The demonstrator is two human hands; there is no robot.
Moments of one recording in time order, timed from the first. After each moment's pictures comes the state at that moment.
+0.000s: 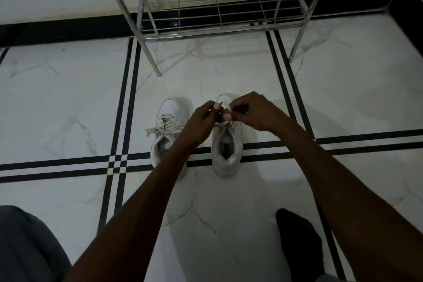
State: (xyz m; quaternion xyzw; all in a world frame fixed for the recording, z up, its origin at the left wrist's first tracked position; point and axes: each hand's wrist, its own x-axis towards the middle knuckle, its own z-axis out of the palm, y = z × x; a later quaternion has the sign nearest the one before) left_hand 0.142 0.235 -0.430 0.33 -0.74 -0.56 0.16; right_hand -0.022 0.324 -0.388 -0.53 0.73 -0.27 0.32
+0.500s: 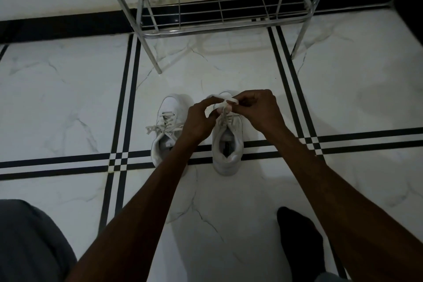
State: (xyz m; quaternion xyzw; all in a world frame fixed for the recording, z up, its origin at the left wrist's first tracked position) left_hand 0.140 0.227 -0.441 0.33 -0.81 -0.43 0.21; right_hand -0.012 0.328 -0.410 -0.41 0.74 -0.47 0.26
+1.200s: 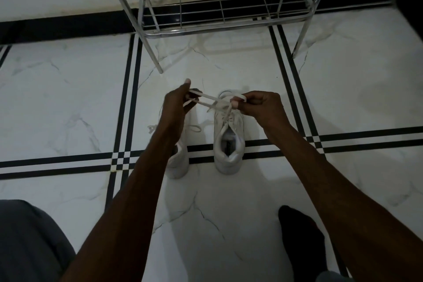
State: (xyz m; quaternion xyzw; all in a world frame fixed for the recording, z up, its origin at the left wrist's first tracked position) left_hand 0.163 0.206 -0.394 0.43 -0.51 -0.69 0.28; right_hand -0.016 0.335 -0.419 -0.28 0.66 -0.58 0.39
